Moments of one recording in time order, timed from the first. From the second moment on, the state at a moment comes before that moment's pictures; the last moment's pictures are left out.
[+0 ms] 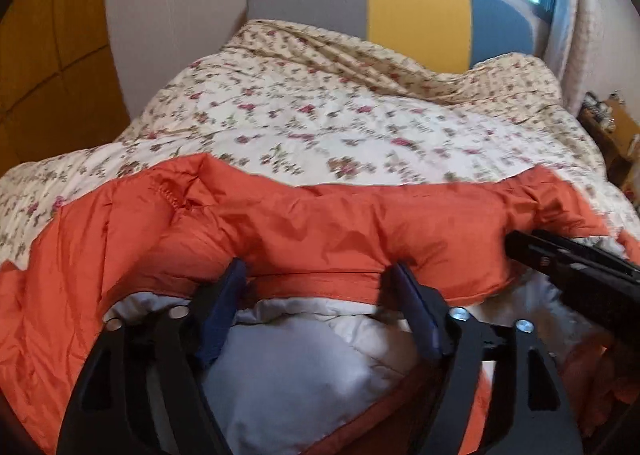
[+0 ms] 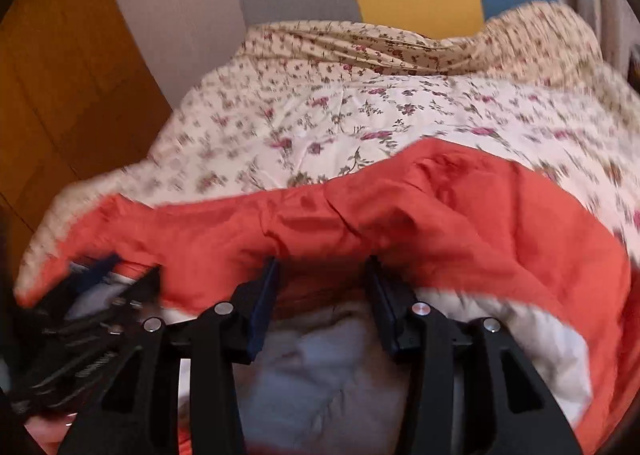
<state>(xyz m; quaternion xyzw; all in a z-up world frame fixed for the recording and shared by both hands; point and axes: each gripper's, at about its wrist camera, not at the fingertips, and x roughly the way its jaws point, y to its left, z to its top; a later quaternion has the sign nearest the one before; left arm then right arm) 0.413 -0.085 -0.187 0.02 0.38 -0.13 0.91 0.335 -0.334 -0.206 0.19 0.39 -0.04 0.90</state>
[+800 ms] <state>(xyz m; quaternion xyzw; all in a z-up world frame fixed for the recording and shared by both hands) 0.267 0.056 -0.163 -0.11 0.41 -0.02 0.91 0.171 -0.308 -0.210 0.11 0.42 -0.20 0.88</state>
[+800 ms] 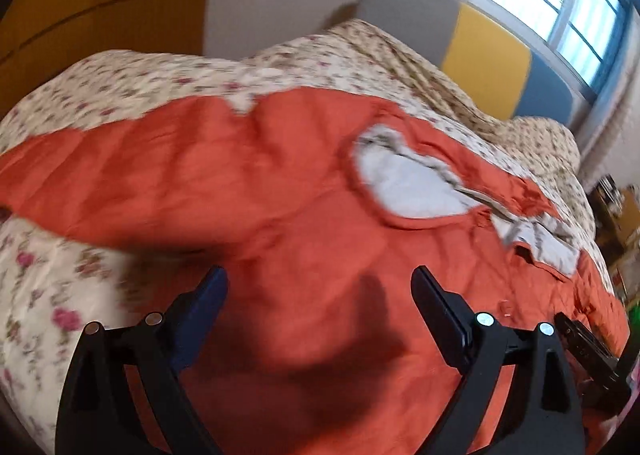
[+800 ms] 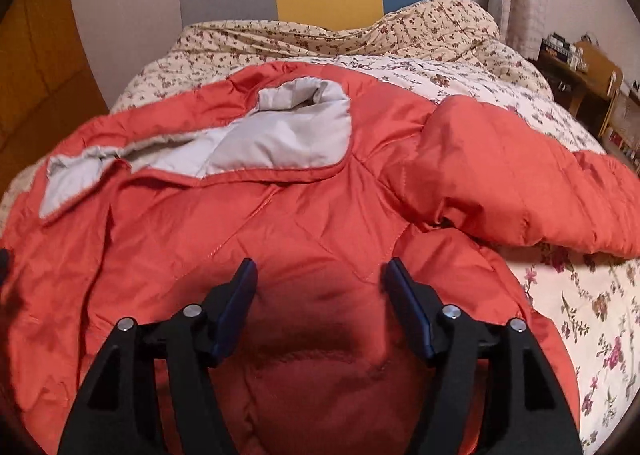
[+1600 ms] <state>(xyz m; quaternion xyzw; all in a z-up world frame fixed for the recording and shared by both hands) 0.235 0.360 -0.192 -0.41 0.30 0.22 0.83 0.171 -0.304 -0.214 0.10 0.42 -0.21 0.88</state>
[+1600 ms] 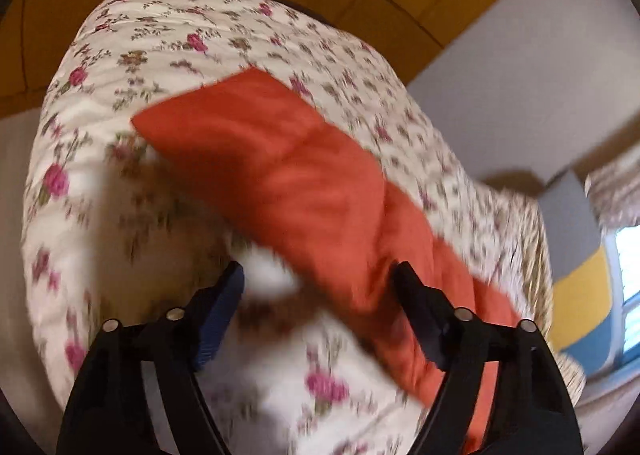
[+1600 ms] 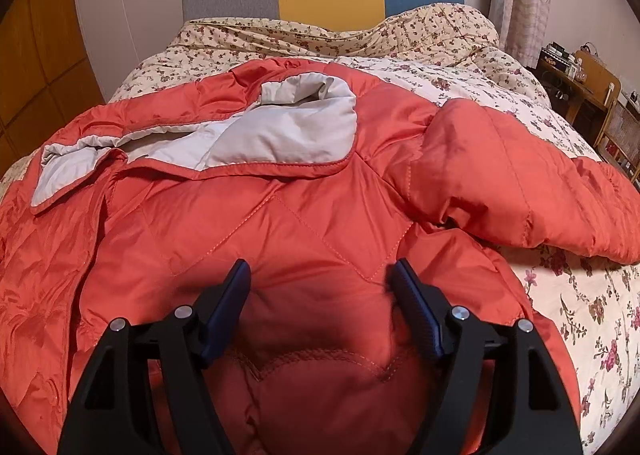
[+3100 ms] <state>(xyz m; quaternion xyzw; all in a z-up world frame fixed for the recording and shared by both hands) 0.264 -0.007 -0.116 0.06 0.22 -0.04 0.97 0.169 -0.307 -0.215 0.11 0.42 -0.20 0.88</state>
